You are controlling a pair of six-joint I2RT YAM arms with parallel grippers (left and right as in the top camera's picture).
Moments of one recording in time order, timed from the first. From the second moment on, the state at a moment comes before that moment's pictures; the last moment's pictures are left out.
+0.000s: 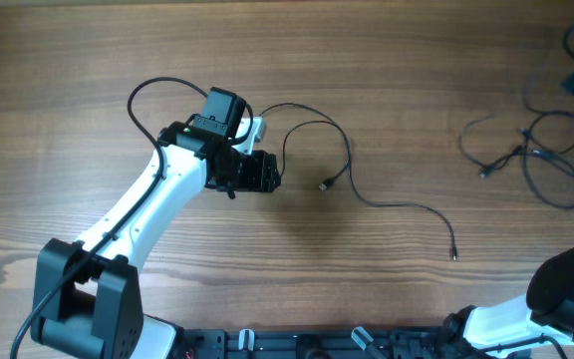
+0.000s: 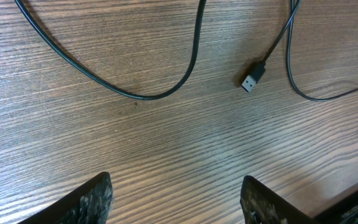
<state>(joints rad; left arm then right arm) -0.36 1.62 1.12 -0.81 0.35 -0.26 -0.49 1.71 1.59 -0.86 0.14 0.44</state>
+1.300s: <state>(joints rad) 0.12 1.32 1.12 -0.91 0.27 -0.55 0.52 2.18 1.54 -0.67 -0.49 0.31</state>
